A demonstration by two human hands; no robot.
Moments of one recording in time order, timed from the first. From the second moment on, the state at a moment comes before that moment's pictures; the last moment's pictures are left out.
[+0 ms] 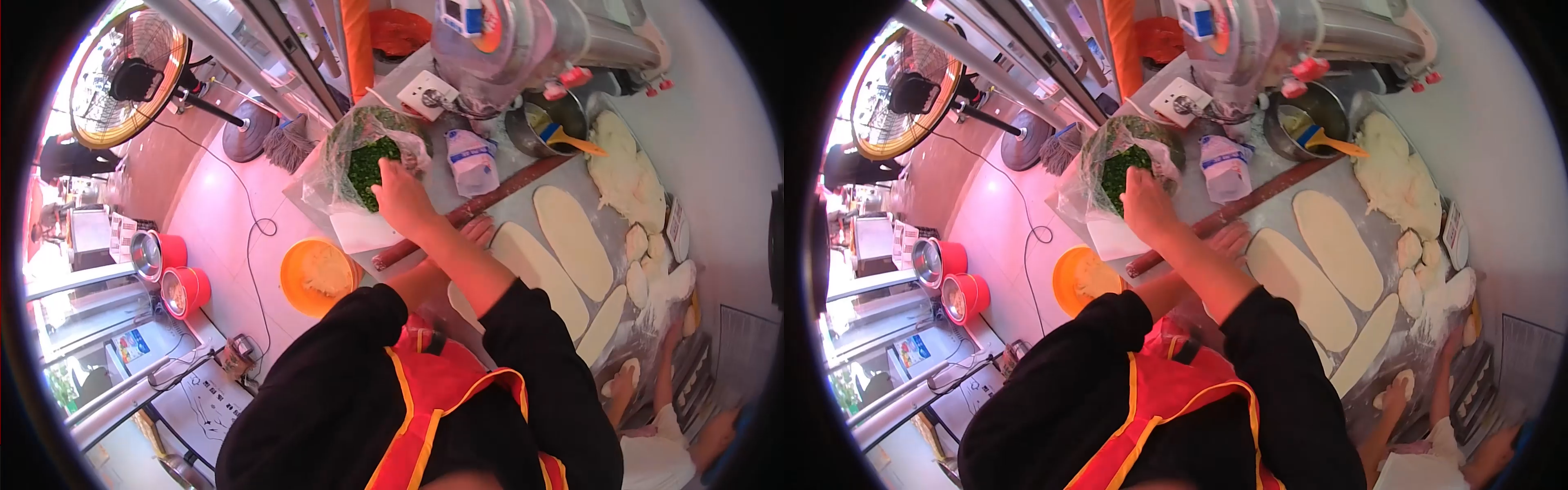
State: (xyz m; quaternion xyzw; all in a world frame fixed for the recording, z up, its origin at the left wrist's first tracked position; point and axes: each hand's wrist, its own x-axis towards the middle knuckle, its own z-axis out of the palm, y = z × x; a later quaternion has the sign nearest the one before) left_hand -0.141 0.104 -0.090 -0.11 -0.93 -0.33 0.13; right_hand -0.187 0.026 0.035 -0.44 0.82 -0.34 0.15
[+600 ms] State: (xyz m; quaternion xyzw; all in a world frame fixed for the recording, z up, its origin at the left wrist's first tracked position) left_hand -0.142 0.090 -0.041 -0.09 -0.95 -0.30 -0.05; right_hand -0.203 -0.036 0.000 -0.45 0.88 -0.14 0.06
